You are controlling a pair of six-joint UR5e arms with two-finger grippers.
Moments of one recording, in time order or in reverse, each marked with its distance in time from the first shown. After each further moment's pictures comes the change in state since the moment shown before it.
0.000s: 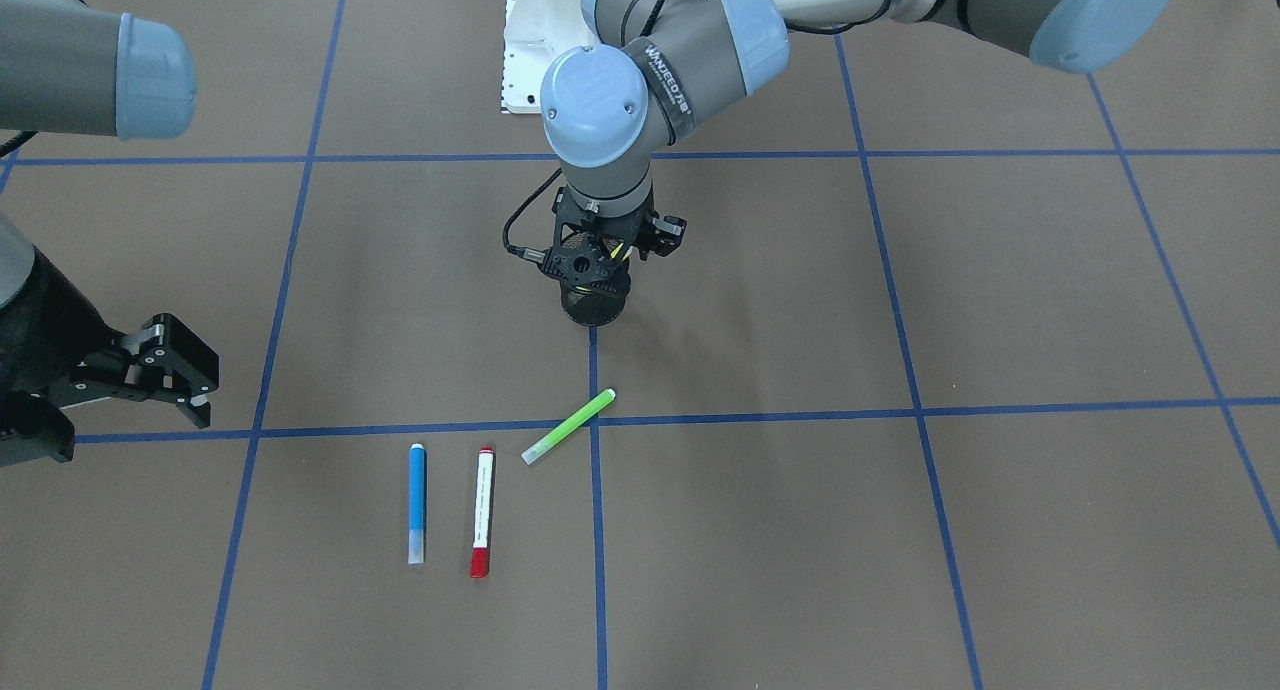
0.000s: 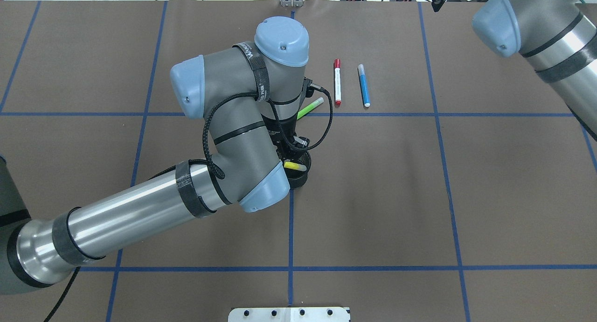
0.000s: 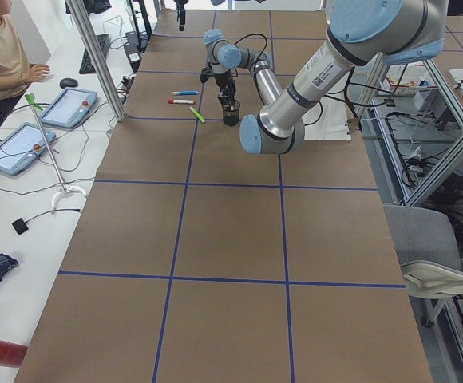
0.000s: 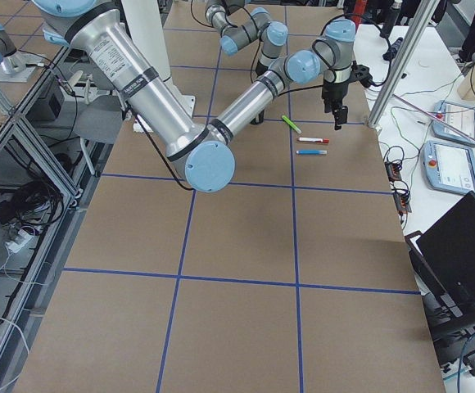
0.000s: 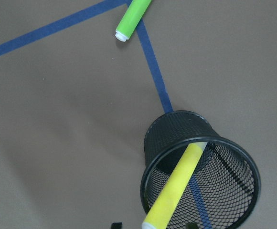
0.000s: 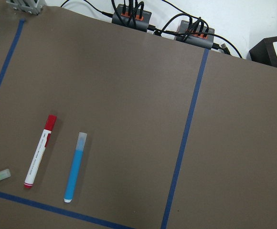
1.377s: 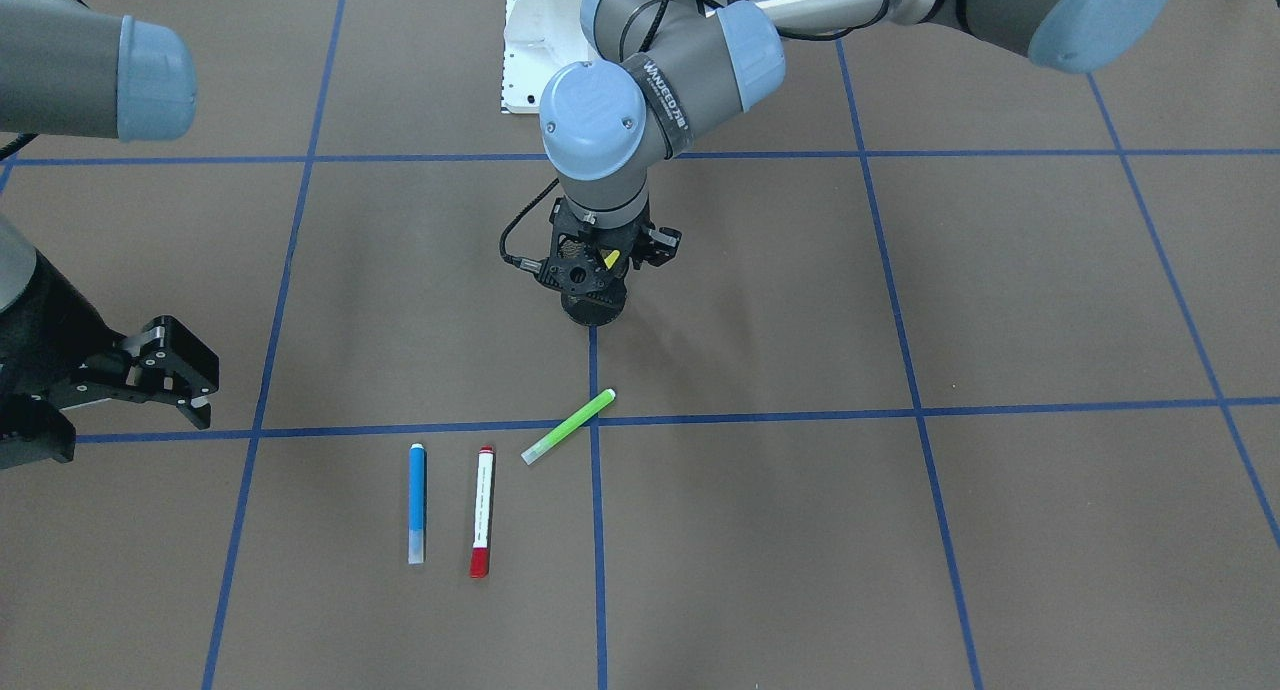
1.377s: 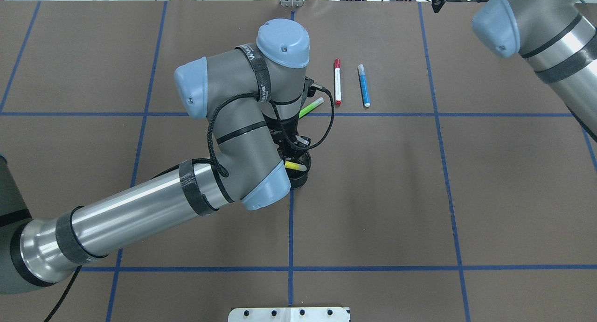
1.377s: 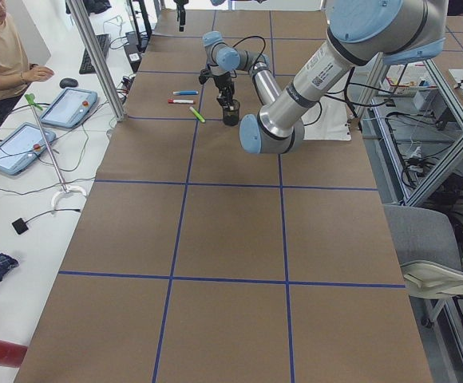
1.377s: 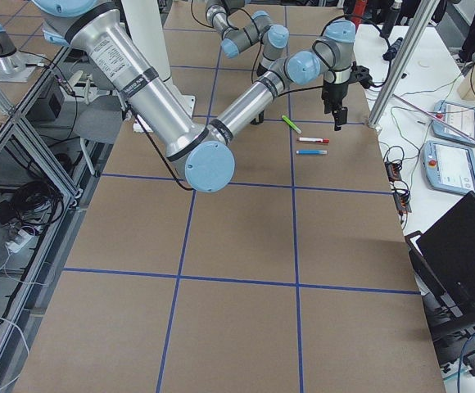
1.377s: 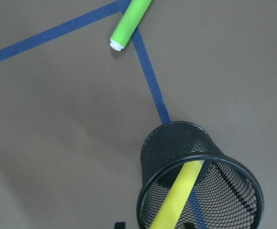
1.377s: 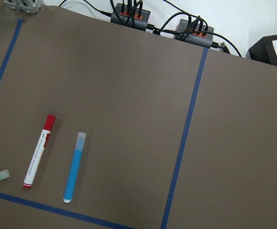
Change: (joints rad) left arm 0.000 -0.003 0.025 -0.036 0.000 -0.003; right arm -0.002 -0.001 -0.003 0.000 -0.002 0.002
